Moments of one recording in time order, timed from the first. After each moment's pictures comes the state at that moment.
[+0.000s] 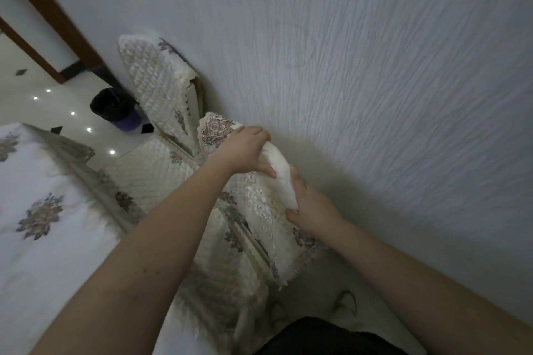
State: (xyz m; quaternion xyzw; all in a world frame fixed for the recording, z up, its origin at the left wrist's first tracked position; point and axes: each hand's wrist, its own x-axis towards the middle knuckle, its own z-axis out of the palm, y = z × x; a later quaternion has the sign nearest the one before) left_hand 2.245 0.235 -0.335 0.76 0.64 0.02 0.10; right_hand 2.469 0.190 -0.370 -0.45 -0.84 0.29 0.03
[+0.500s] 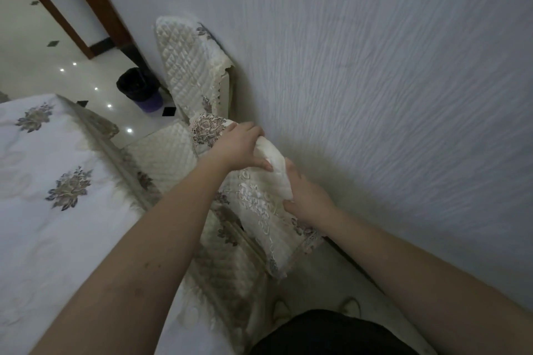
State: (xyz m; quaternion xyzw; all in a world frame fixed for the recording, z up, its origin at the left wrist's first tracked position) left_hand 2.171 0.200 -0.349 0.69 0.71 0.05 0.09; right_hand 2.395 0.199 -0.381 -0.38 -0.88 0.29 0.00
